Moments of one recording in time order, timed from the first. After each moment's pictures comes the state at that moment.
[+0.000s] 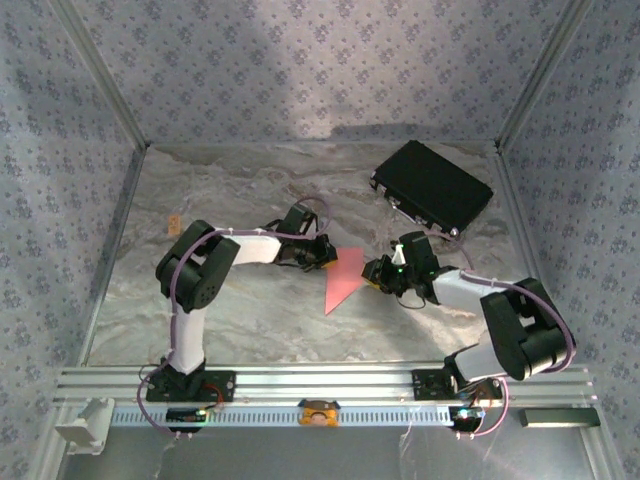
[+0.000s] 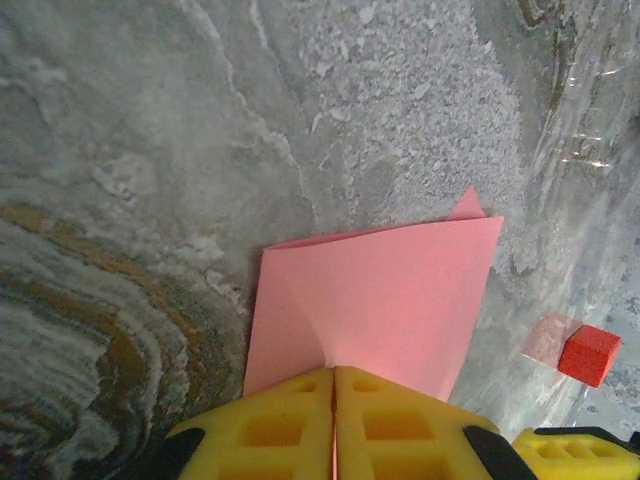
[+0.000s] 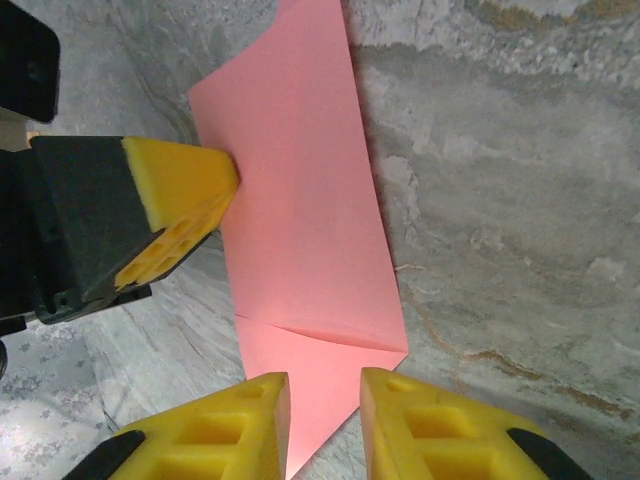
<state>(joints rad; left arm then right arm) -0.66 2.00 1.10 -0.01 0.48 -0.98 0.38 1.42 0.49 0.08 -0.51 0.92</state>
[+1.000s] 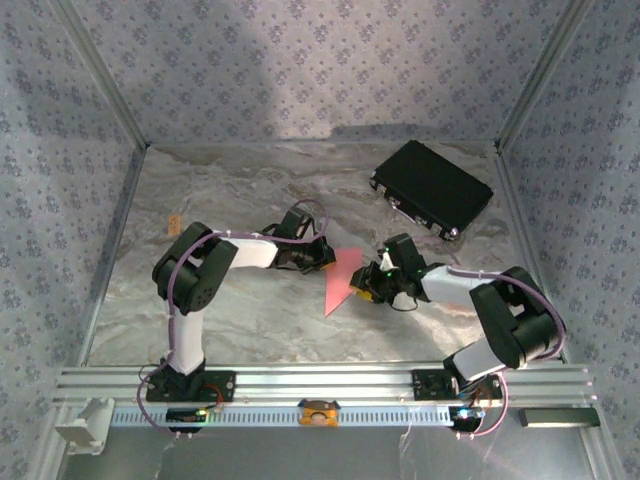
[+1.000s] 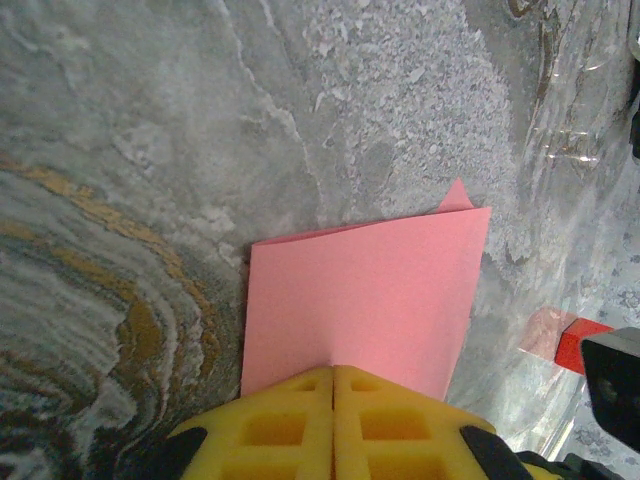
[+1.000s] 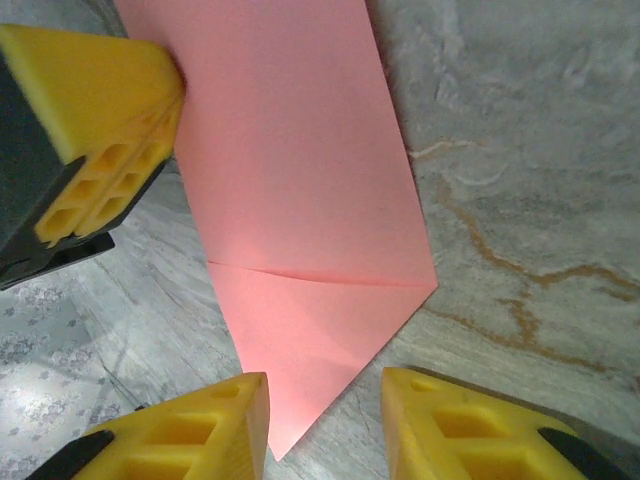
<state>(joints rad) -0.66 1.97 1.04 0.07 0.48 -0.98 0.48 1.50 0.54 0.01 -0.56 1.01</state>
